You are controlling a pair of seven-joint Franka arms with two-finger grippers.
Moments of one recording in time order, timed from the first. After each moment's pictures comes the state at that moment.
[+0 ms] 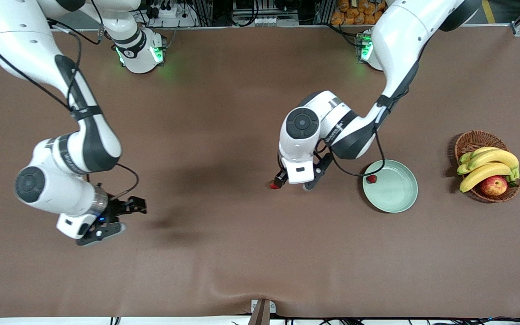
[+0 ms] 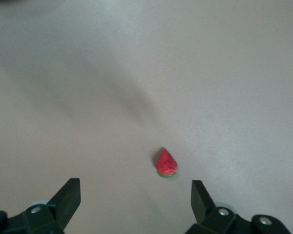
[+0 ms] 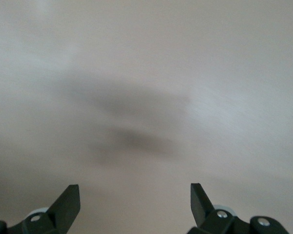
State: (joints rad) left arm -0.32 0.71 -0.47 -1.43 0.34 2.07 -1.78; right arm -0.12 0.62 0.26 -1.49 -0.03 2.11 -0.18
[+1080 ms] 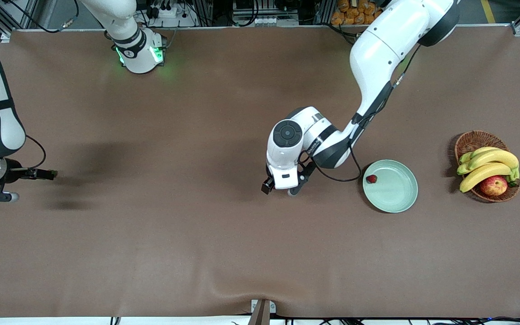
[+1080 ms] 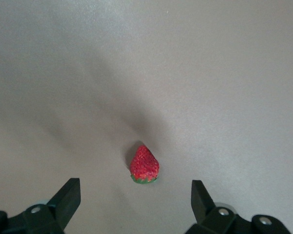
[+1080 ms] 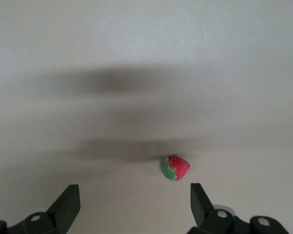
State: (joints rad) left arm -0.42 0.83 -0.38 -1.42 0.34 2.25 -1.81; right arm -0.61 0.50 0.25 -1.80 -0.22 2.11 -0.19
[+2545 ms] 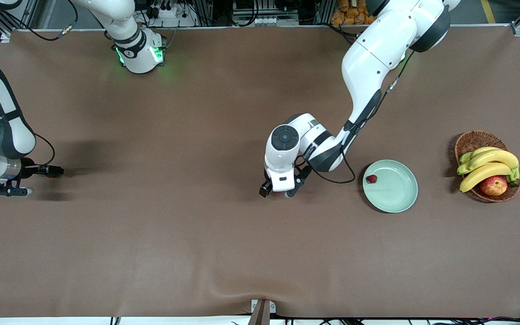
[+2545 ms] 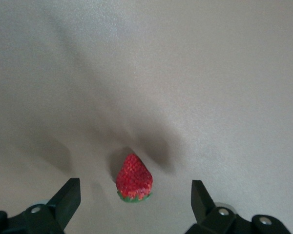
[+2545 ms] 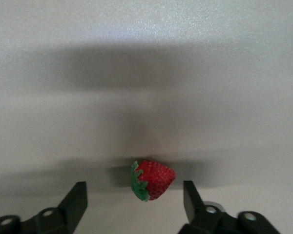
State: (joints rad) left arm -0.45 0.89 -0.33 -1.42 0.34 2.36 -1.83; right arm -0.69 0.63 0.25 -1.82 -0.28 2.20 -0.23
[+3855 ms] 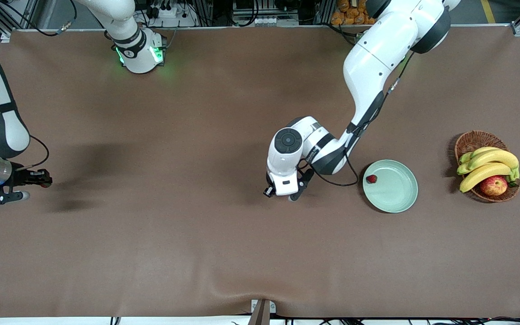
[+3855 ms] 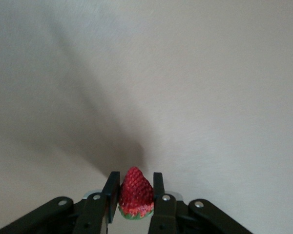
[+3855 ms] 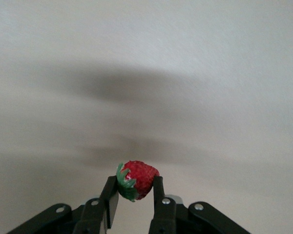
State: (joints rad) left arm -0.44 0.88 -0.32 -1.38 0.34 2.37 -1.84; right arm -0.68 0.54 0.37 -1.78 -0.28 2.16 -0.41
